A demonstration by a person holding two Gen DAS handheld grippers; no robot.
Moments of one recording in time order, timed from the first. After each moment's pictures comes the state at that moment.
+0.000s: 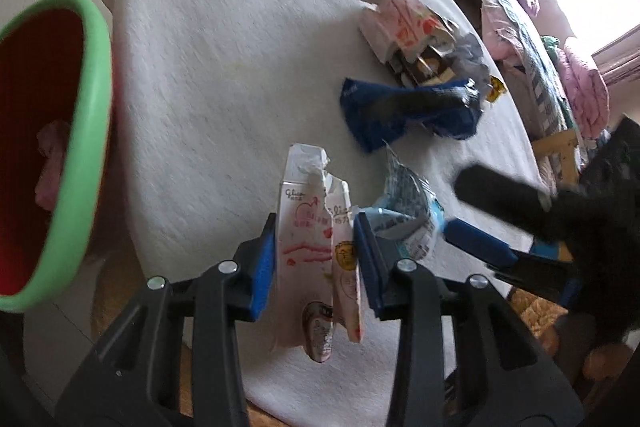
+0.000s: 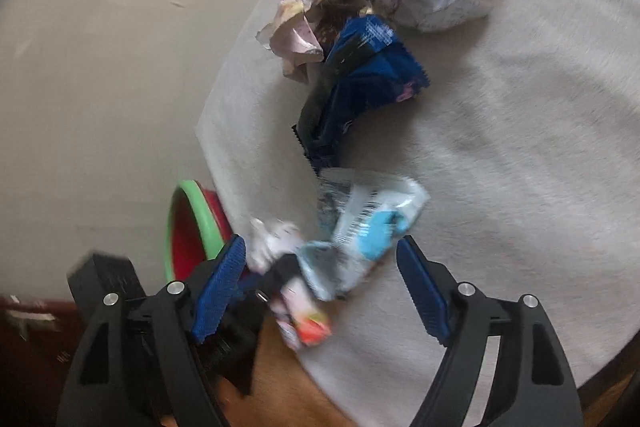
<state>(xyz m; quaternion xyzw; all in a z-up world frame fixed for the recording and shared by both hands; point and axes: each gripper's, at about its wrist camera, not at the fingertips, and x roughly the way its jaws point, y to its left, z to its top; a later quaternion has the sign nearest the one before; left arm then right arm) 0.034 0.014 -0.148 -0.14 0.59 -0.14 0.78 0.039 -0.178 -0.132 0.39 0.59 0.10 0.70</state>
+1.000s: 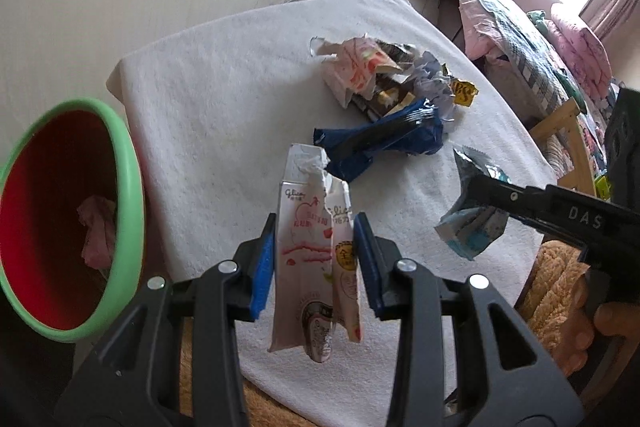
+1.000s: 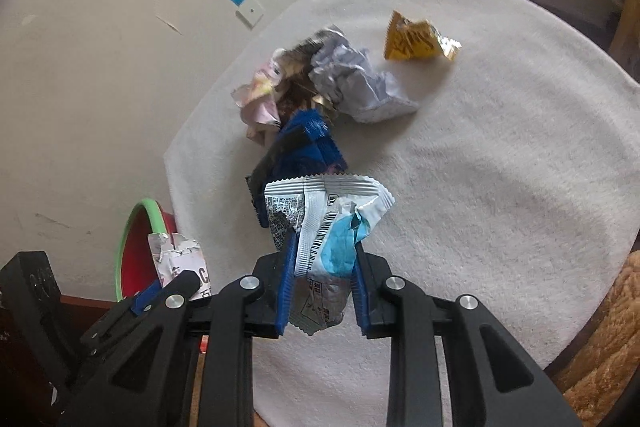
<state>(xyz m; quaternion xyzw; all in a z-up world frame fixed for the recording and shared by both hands) 0.024 -0.012 -0.094 -0.03 0.52 -0.14 0.84 0.022 -0.205 -0.085 0.26 0.53 0.06 0.80</state>
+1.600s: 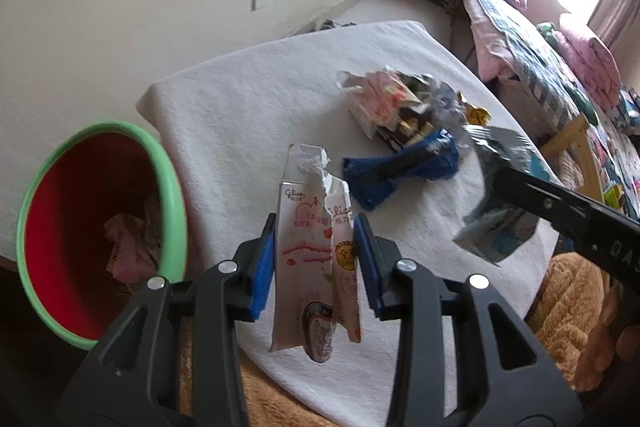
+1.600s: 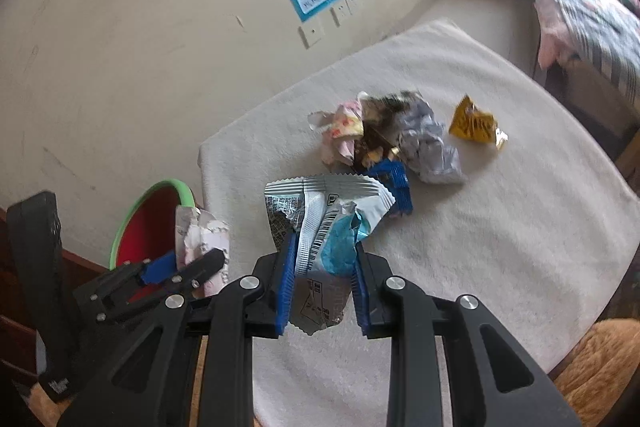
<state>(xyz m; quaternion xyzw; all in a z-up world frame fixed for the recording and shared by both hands) 0.024 0.011 -0.075 -0.03 0.49 -0.10 0.87 0.013 -0.161 -0.032 0.13 0.48 0.10 0.86</state>
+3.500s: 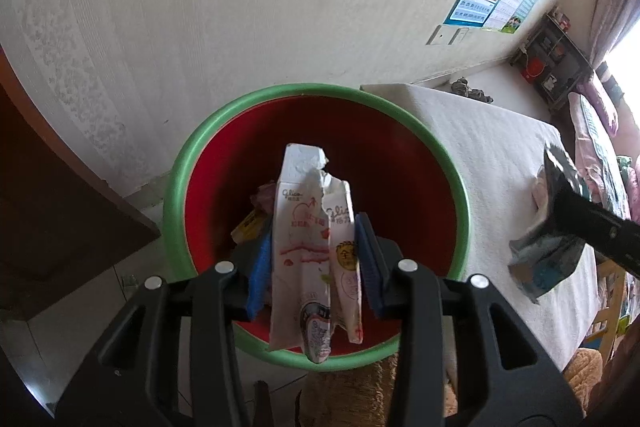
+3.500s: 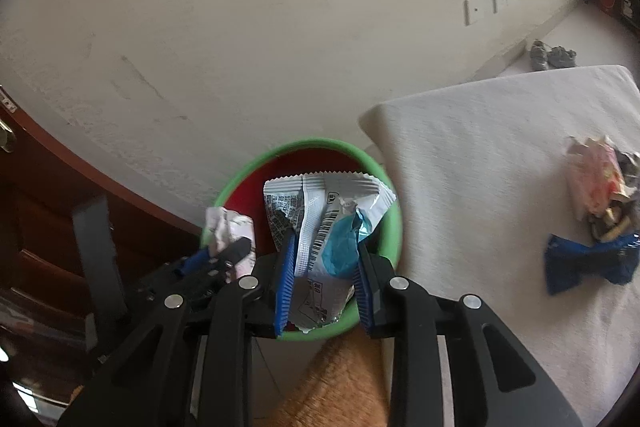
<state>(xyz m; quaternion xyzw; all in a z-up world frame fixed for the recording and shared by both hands) 0.002 0.239 -0.101 -0.17 0.47 0.09 0.86 0.063 0.048 -0.036 0.08 0.51 0.29 0.80</state>
